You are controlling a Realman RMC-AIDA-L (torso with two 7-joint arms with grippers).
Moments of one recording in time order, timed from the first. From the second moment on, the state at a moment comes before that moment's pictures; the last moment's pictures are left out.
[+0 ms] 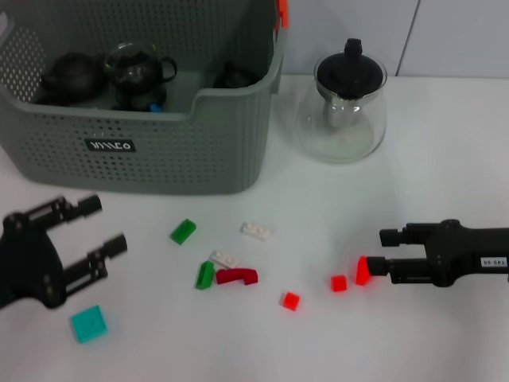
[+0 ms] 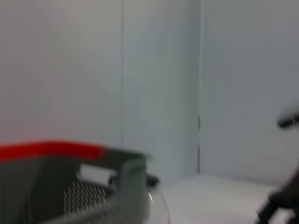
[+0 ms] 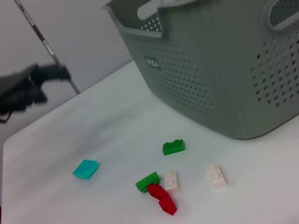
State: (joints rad) left arm -0.22 -2.17 0.32 0.81 1.96 1.88 -0.99; right arm 0.49 2.03 -0.86 -0.66 -2.04 -1.54 1.59
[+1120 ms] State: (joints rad) left arm -0.16 -2.17 0.15 0.64 2.23 1.65 -0.70; right arm 0.49 2.03 -0.86 -0.63 -2.04 -1.52 1.59
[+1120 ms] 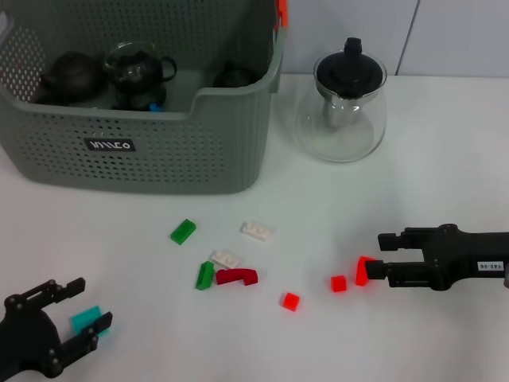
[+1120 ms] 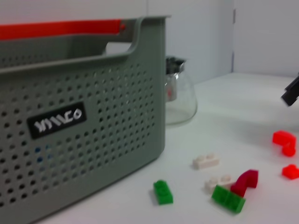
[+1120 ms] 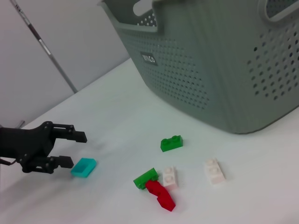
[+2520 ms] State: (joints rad) left arm -0.12 -2.17 0.04 0.57 2.25 1.63 -0.53; right arm 0.49 2.03 -0.86 -0.63 -2.04 -1.52 1.59
